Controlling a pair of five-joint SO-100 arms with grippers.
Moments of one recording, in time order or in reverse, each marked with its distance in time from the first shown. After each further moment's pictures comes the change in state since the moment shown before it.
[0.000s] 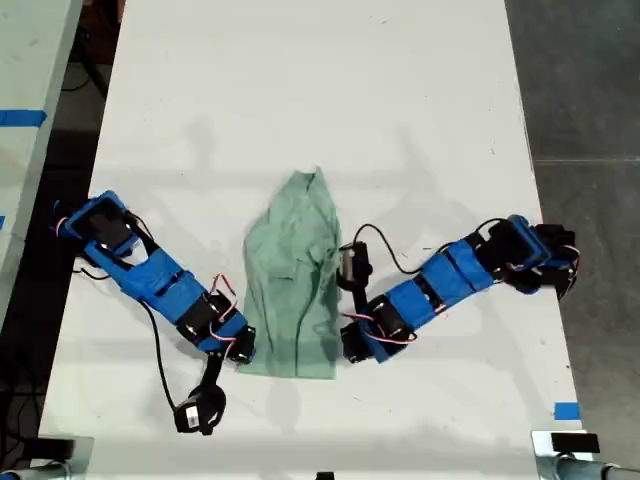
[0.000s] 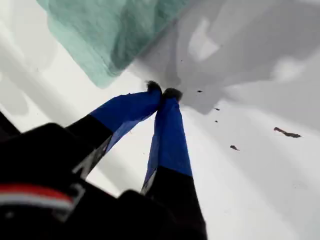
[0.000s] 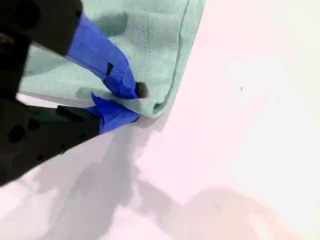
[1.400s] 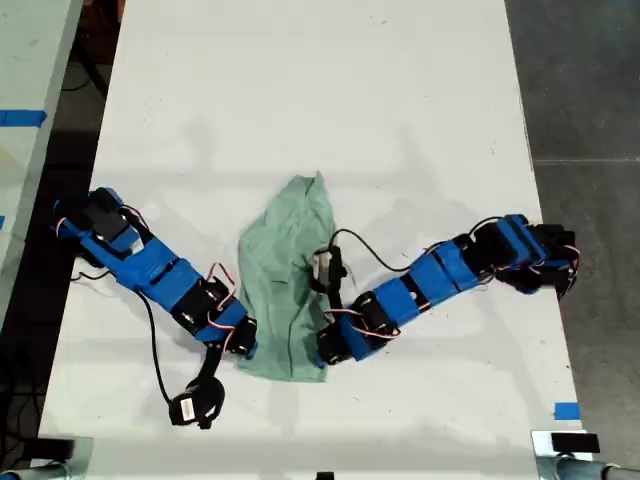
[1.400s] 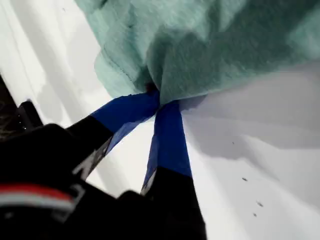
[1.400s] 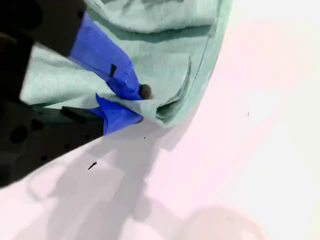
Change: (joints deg) arm 0 -2.3 4.9 -1.4 2.9 2.1; arm 1 3.3 -7.3 -3.2 -15.3 -7.8
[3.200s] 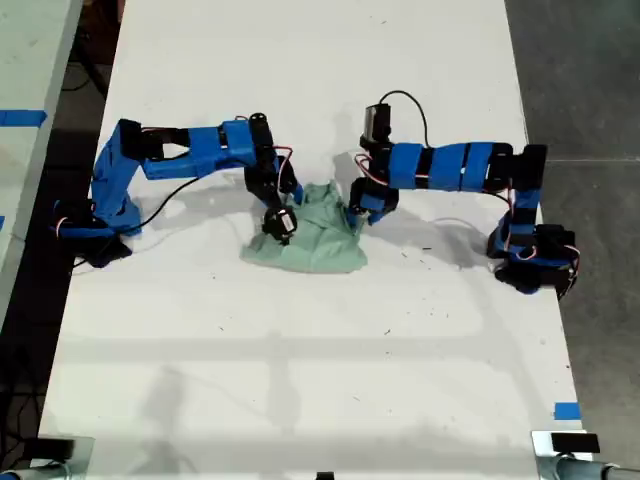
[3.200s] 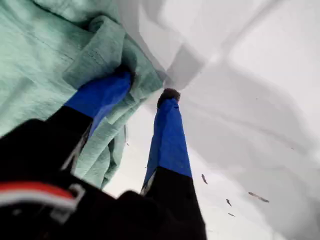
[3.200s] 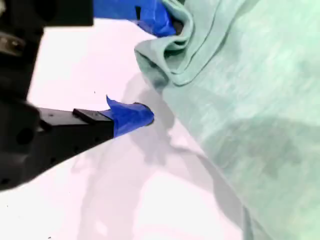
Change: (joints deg) arm 0 -53.6 -2.5 1.4 11.7 35.3; arm 1 44.4 27.5 36.9 13.5 -20.9
